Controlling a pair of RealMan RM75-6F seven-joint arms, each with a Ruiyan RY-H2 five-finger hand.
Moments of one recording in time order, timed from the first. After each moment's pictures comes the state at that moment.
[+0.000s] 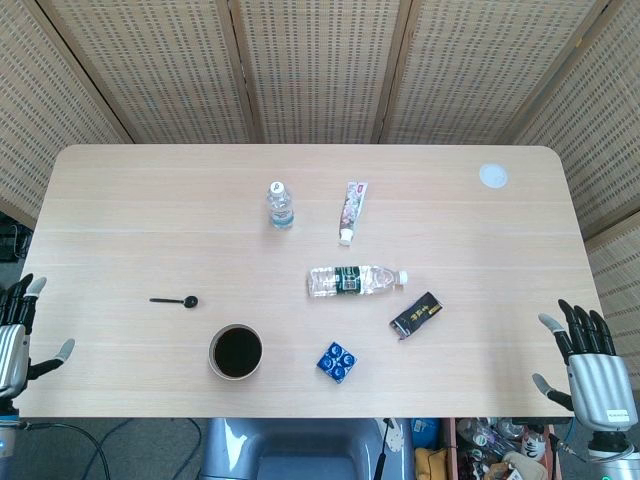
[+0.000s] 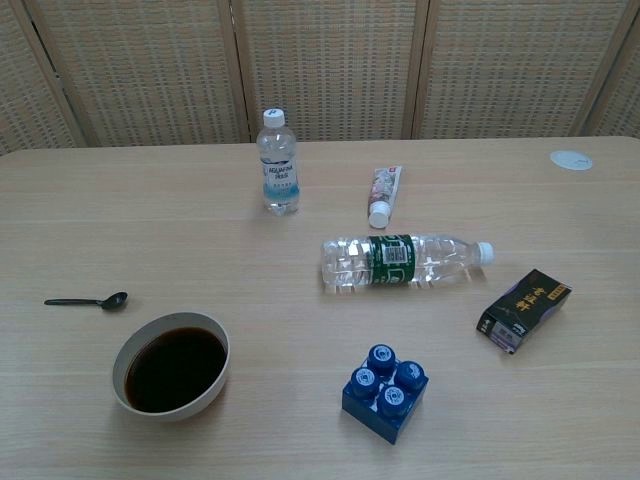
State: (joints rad) left arm -0.05 -1.20 -0.07 -1.67 1.39 1.53 0.09; right arm -0.01 -1.17 0.03 -1.63 -1.60 1.59 -0.13
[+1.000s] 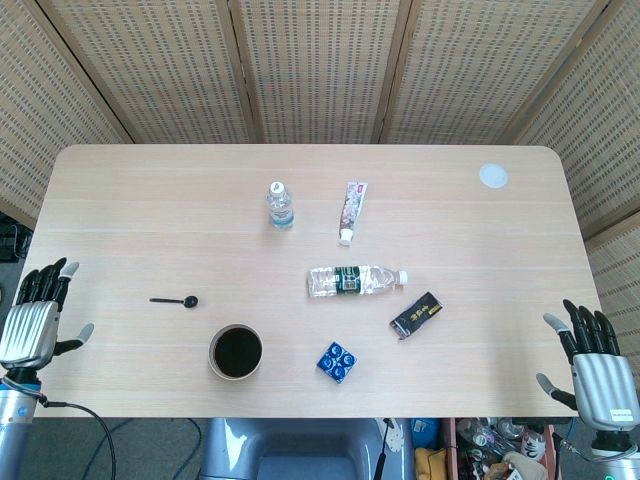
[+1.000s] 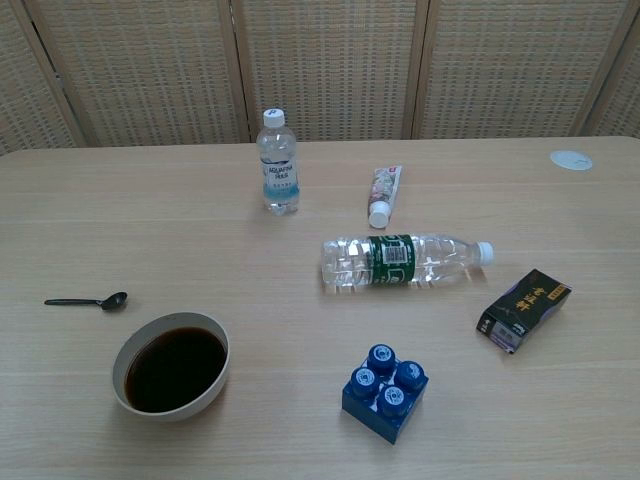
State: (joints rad) left arm -0.18 -1.23 -0.12 -1.59 1.33 1.33 0.18; right arm -0.01 -1.17 0.04 -1.61 -1.58 1.59 -0.12
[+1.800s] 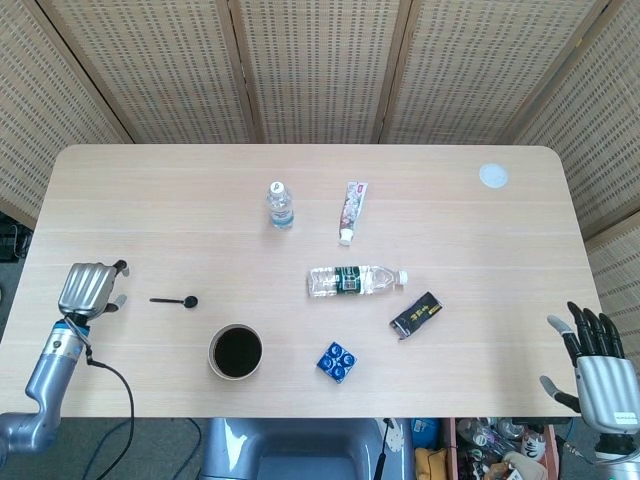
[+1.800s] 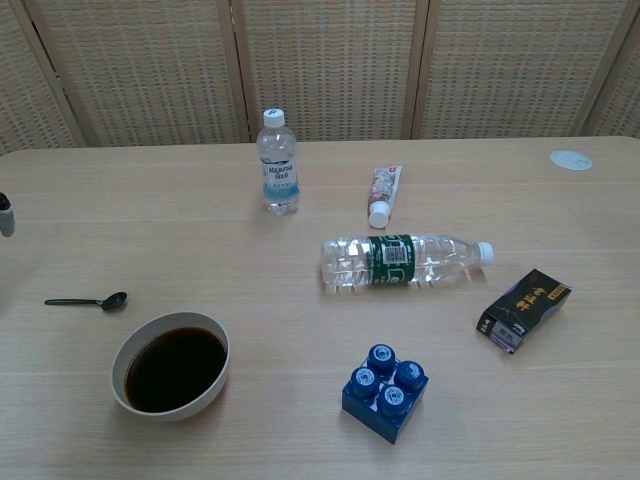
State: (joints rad) left arm -0.44 -1.50 -0.13 -1.05 1.32 1.02 0.21; right arm -0.02 -1.16 0.03 -1.62 -1.57 1.60 -0.13
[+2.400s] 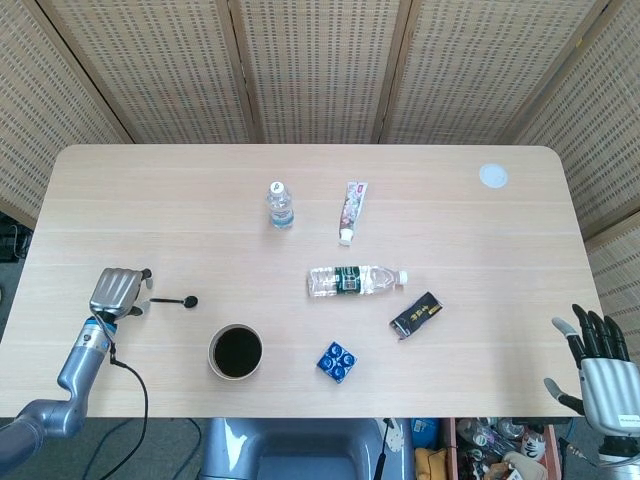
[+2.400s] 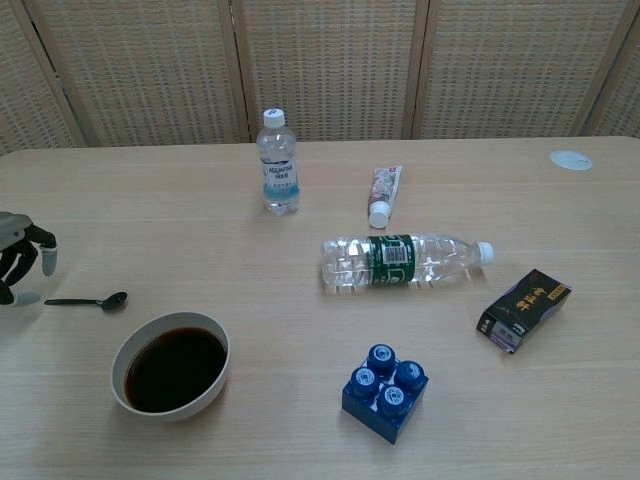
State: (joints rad) left arm -0.50 -1.65 -0.11 -0.87 1.29 0.91 0.11; right arm -0.03 -1.16 0.03 -1.62 -1.56 1.60 -0.12
